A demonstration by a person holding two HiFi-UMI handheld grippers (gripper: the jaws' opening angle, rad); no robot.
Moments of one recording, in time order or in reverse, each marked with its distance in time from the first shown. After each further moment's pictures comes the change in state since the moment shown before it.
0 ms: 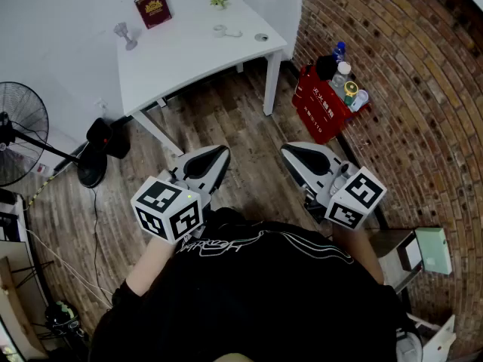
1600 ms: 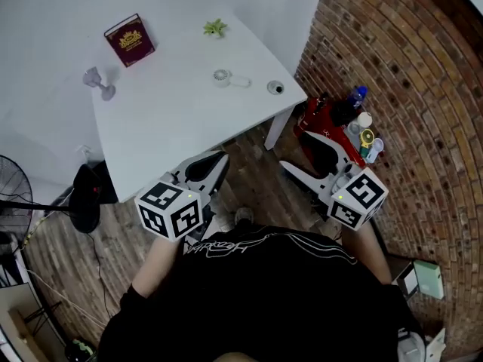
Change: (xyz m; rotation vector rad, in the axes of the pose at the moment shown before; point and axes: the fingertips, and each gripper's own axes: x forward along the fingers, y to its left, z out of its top) left arm 0.190 0.270 0.101 -0.107 0.052 -0.094; right arm 0.219 -0.261 0.046 -0.066 0.131 -0.160
